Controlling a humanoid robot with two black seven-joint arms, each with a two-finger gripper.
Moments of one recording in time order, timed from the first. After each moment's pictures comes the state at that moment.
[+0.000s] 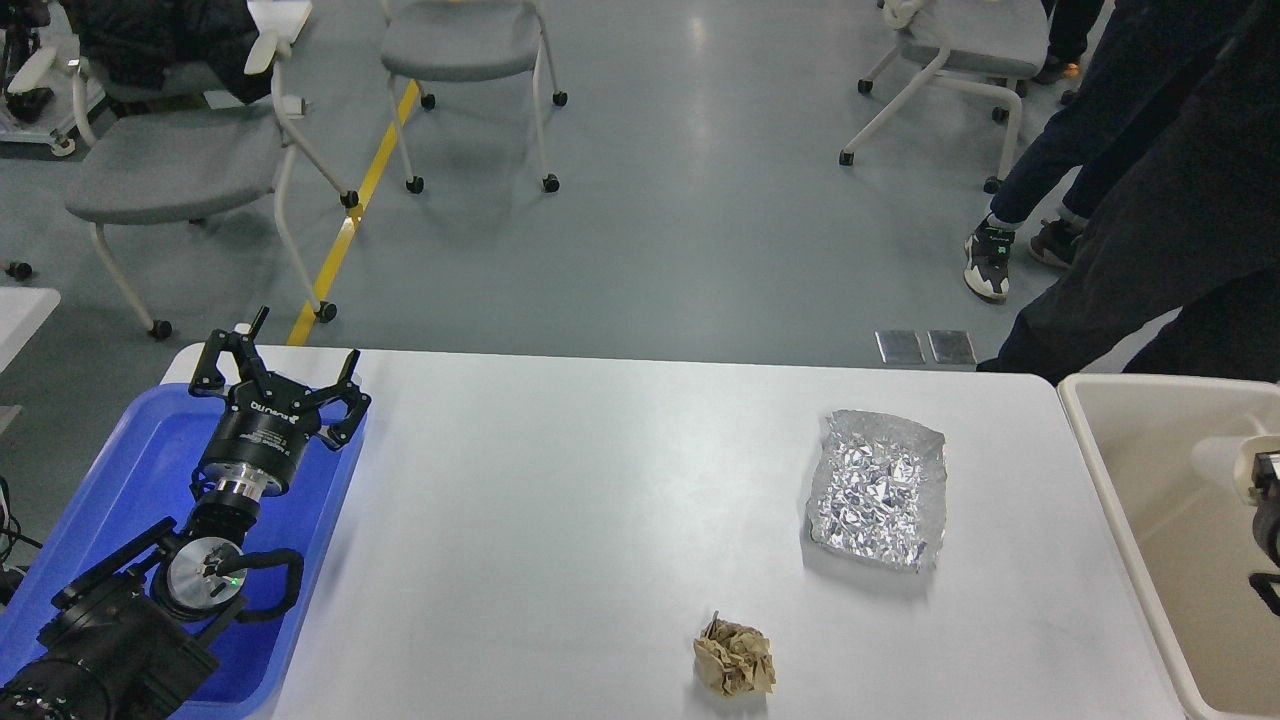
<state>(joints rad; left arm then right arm) -0.49 0.34 -0.88 -0.55 -0.07 -0.64 -0.50 0.70 -0.50 0.15 0.18 -0.09 -0.14 -0.01</state>
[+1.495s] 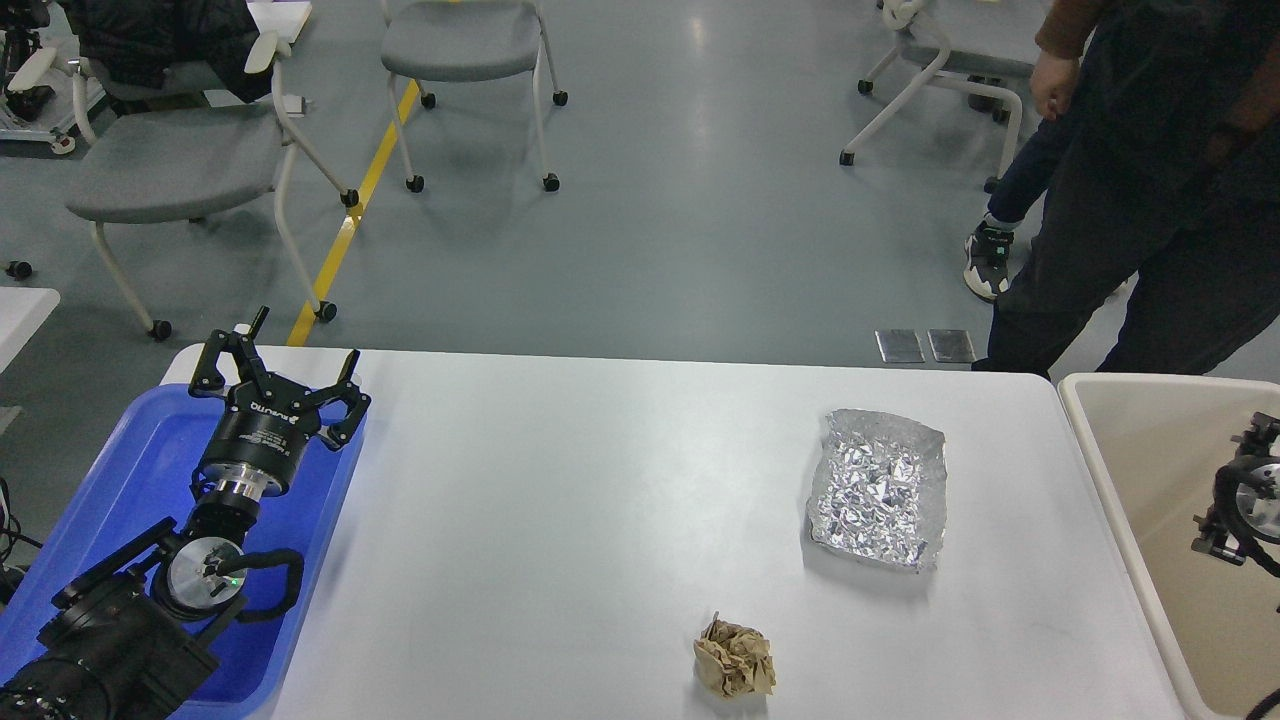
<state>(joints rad) -0.49 0.34 -0.88 -0.55 -0.08 -0.64 -0.50 0.80 -0.45 0.35 0.14 0.13 -0.16 -0.21</state>
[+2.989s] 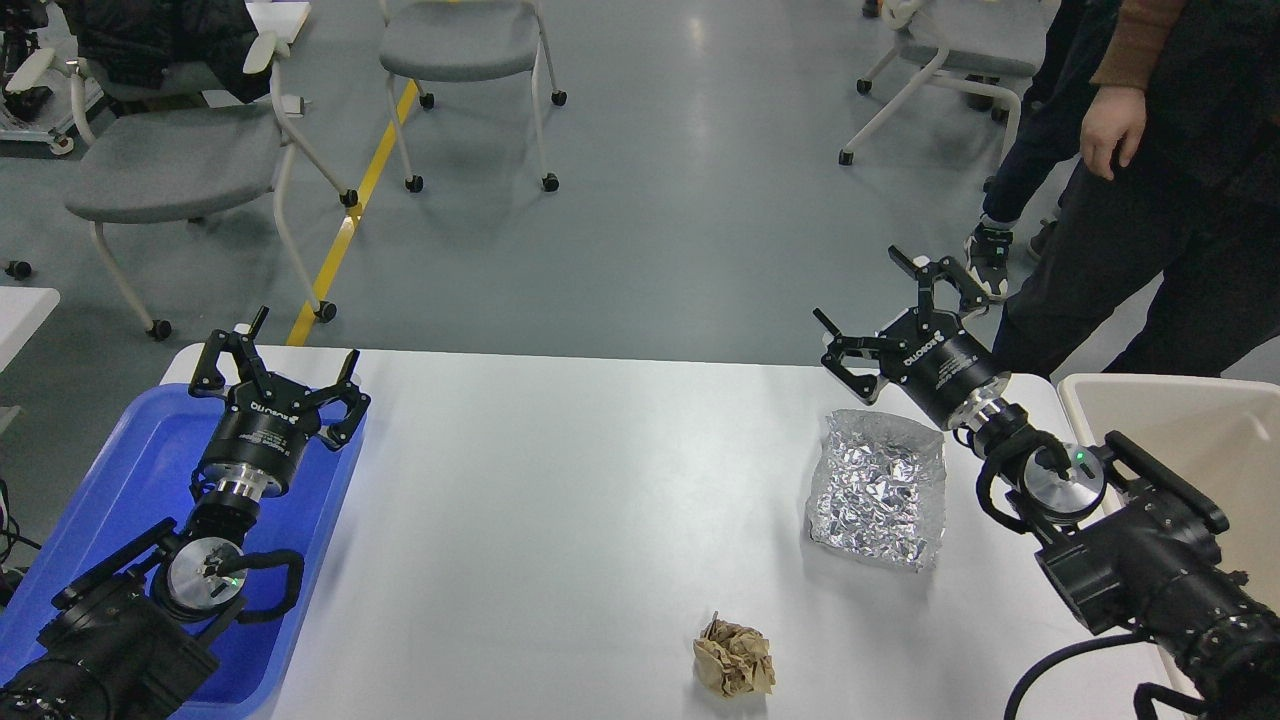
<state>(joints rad) -0.49 0.34 -0.88 -0.55 -0.08 -0.63 -0.50 0.68 -0.17 0.89 0.54 0.29 0.59 -0.10</state>
